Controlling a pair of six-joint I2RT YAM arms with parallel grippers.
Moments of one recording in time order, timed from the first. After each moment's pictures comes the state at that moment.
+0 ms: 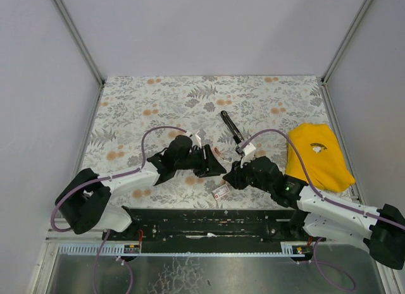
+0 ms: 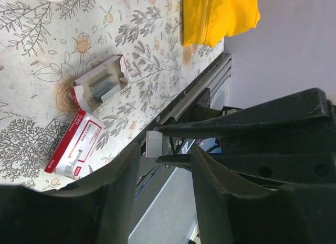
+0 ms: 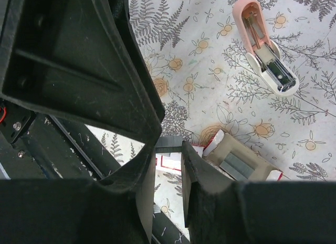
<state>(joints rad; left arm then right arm) -0.76 1.38 0.66 0.23 0.47 -1.08 0.92 0.91 0.44 0.00 0.01 0.40</state>
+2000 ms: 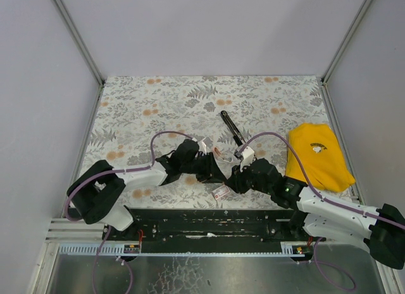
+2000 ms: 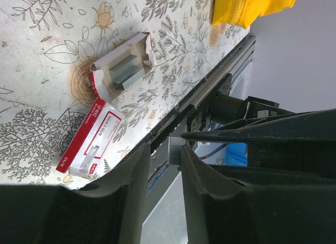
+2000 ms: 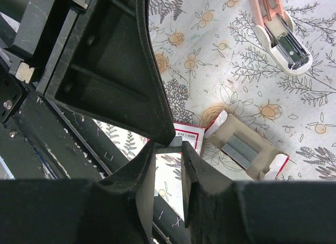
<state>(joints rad) -0.80 1.50 0.66 0.23 0.51 -1.07 0.93 0.91 0.42 -0.05 -0.02 0.39</state>
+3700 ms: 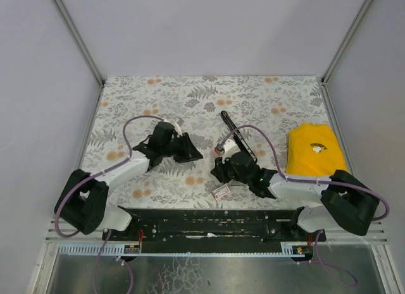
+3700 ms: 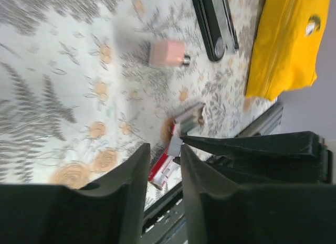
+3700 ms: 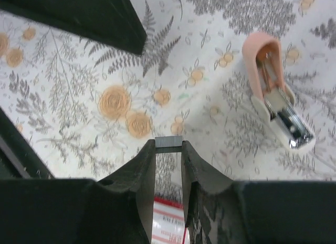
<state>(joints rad) -0.52 1.40 0.72 -0.02 0.45 -0.84 0.93 1.33 0.50 0.31 0.05 0.32</state>
